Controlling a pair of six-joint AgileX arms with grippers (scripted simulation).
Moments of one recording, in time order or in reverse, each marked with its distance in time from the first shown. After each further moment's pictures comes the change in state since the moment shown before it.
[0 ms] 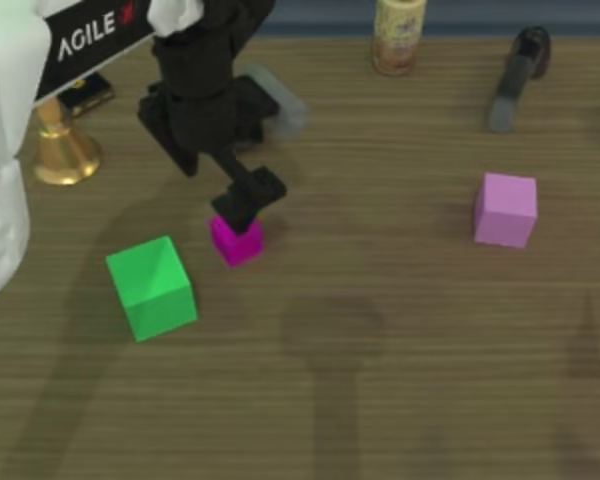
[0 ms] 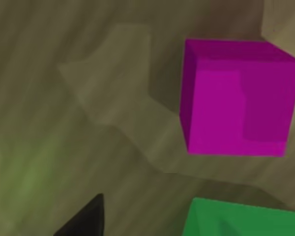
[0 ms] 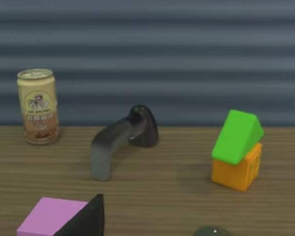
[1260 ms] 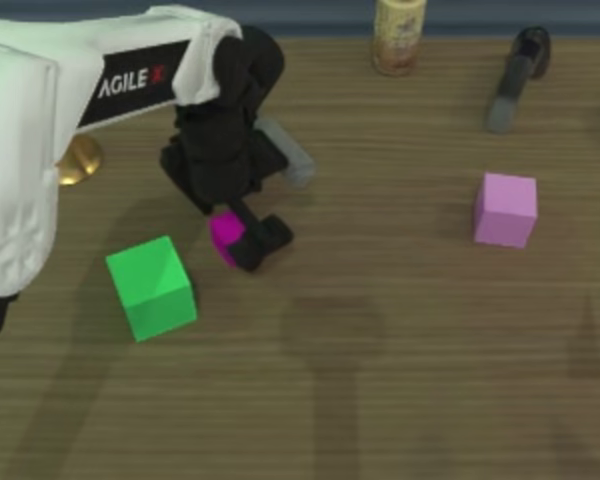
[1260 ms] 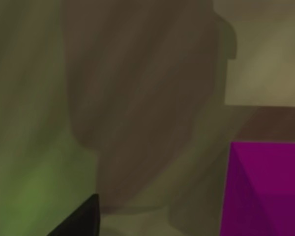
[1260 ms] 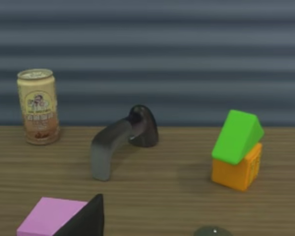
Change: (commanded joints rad) left arm -0.002 0.108 -0.185 0.308 -0.005 0.011; right arm 0.000 0.000 0.000 0.000 0.000 0.000
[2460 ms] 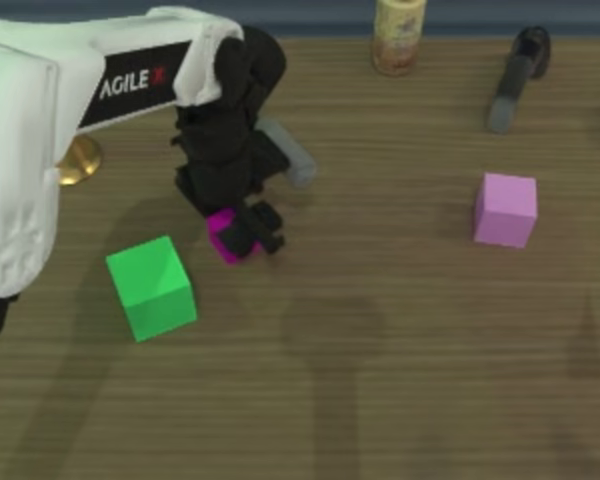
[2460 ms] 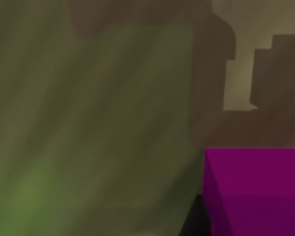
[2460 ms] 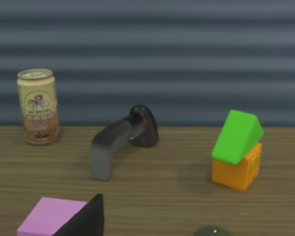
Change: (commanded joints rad) left arm 0.000 0.000 0.000 0.000 0.000 0.000; right arm 0.000 0.000 0.000 0.000 0.000 0.000
